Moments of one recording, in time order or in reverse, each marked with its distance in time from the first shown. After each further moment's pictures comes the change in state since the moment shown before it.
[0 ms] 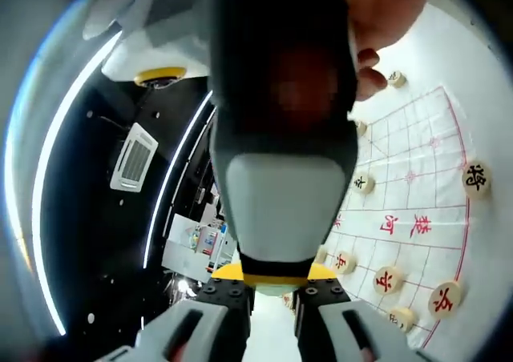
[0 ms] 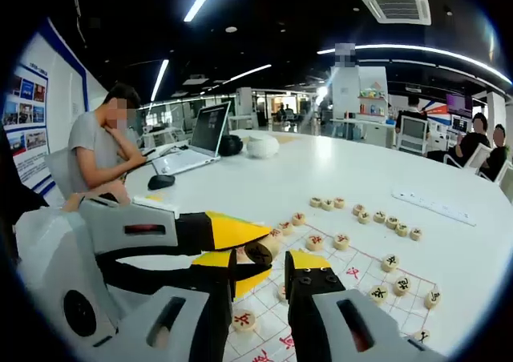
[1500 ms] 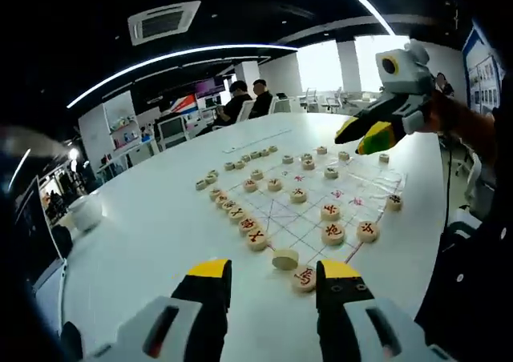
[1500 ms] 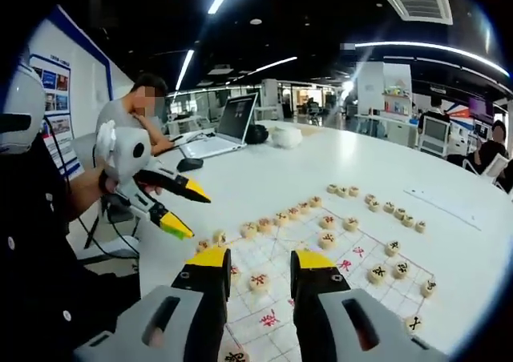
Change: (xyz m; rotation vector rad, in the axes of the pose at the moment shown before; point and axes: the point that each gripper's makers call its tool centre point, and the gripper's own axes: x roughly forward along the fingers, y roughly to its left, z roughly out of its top) left arm -0.073 -0.032 -0.114 -0.884 0.022 -0.514; right arm -0.044 0.014 -0.020 -0.061 0.050 0.136
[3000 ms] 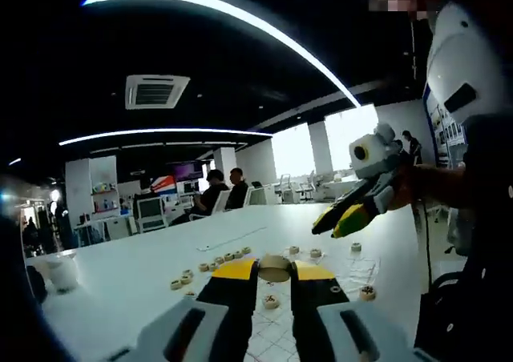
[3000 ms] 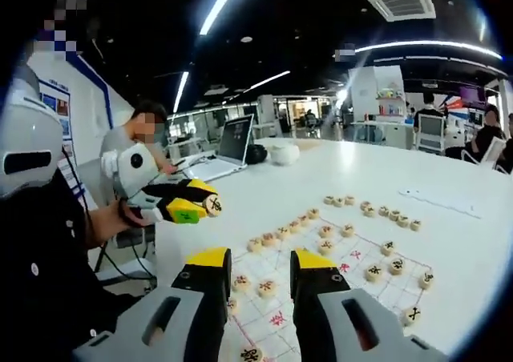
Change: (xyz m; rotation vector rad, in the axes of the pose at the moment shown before) left arm -0.021 -0.037 0.109 0.083 -0.542 -0.151; right arm -0.033 -0.002 0.024 0.150 -0.140 0.039
